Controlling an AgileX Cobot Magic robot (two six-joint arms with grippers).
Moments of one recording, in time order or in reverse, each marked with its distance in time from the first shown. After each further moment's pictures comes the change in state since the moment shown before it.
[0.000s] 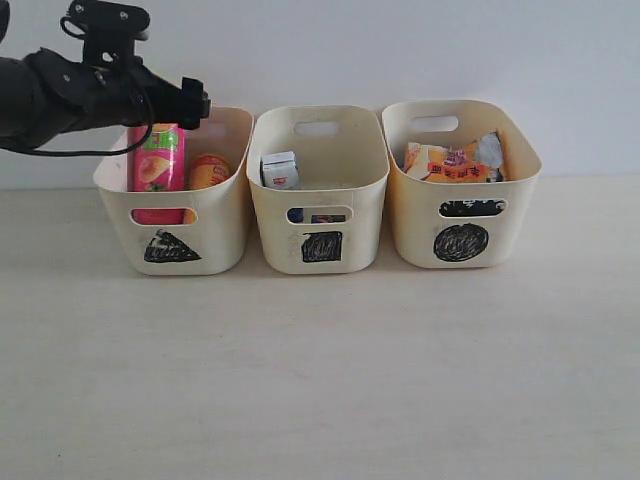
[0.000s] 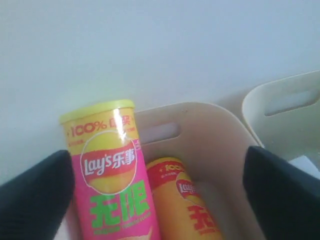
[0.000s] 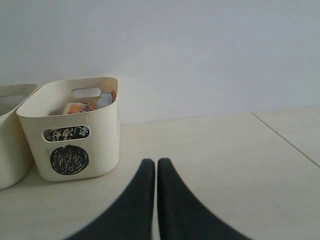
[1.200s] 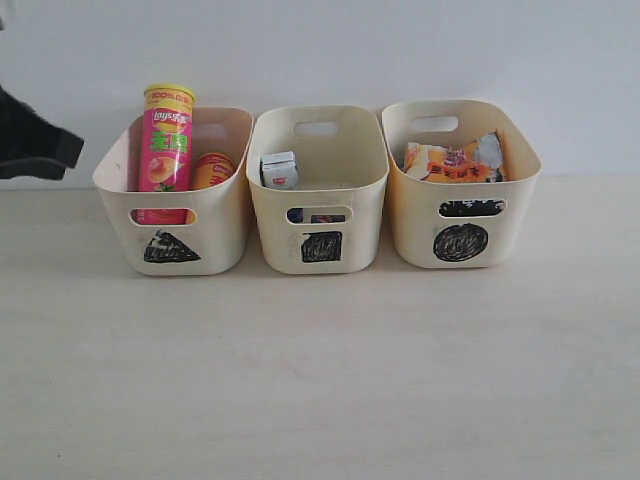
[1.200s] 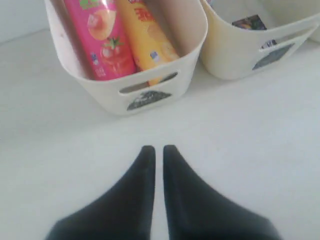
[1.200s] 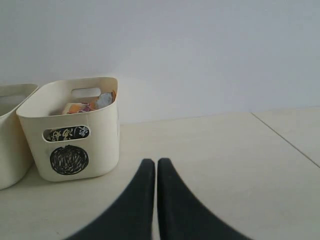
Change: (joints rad) left arm 0.018 -0.682 0.380 0.529 0.808 -0.521; right arm 0.000 0.000 0.000 0.000 0.000 0.002
